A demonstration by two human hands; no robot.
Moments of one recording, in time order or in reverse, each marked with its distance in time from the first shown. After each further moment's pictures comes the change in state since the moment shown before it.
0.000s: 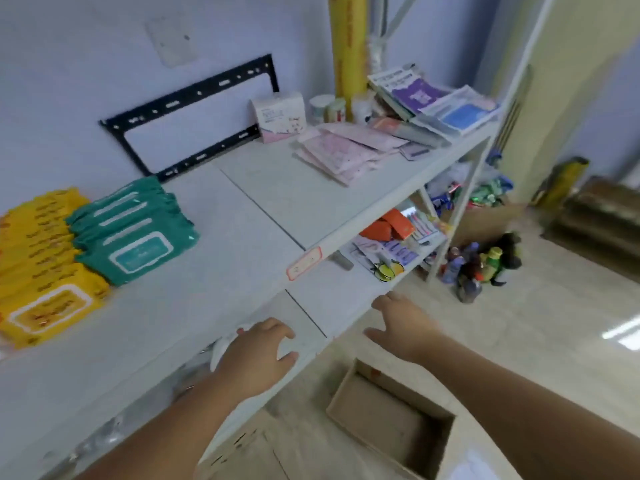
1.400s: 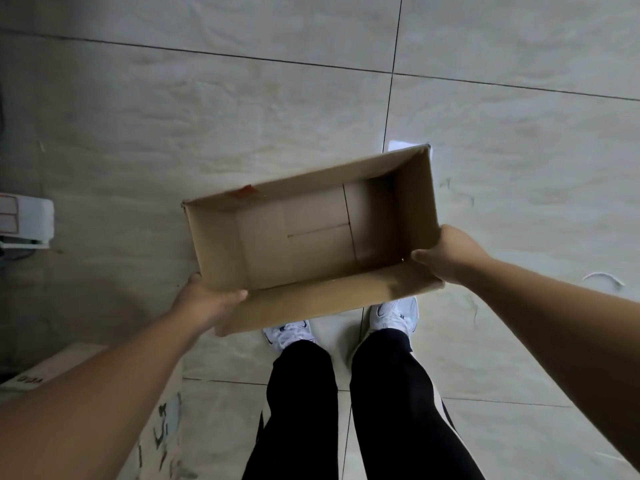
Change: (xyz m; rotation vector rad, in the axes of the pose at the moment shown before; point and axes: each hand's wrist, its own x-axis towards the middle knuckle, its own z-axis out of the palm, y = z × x) left_hand 0.295 -0.130 0.614 -0.149 -0.724 -0.493; right_hand 0.015 0.366 0.603 0.671 -0.239 1.312
